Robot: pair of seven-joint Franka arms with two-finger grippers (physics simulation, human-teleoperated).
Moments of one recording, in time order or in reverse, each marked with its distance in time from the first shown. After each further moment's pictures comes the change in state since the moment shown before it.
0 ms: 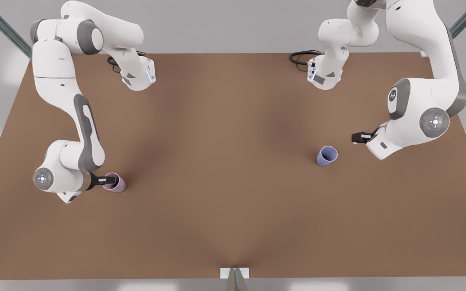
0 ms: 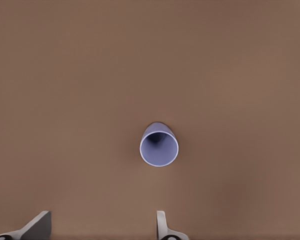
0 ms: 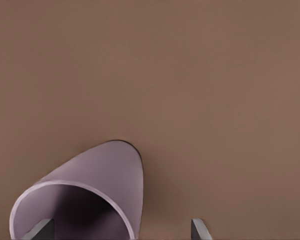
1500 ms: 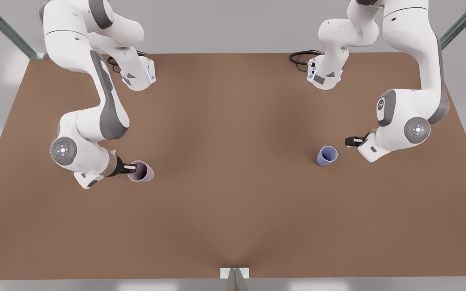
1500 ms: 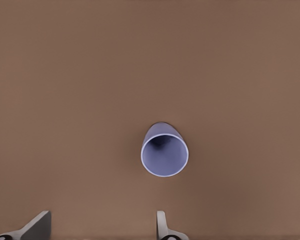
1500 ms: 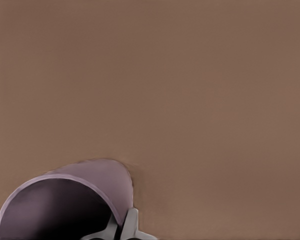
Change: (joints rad) left arm -0.002 -0.021 0.015 -0.209 -0.006 0.182 0.010; right arm 0.191 -0.187 0.120 0.189 0.004 -0.253 0.425
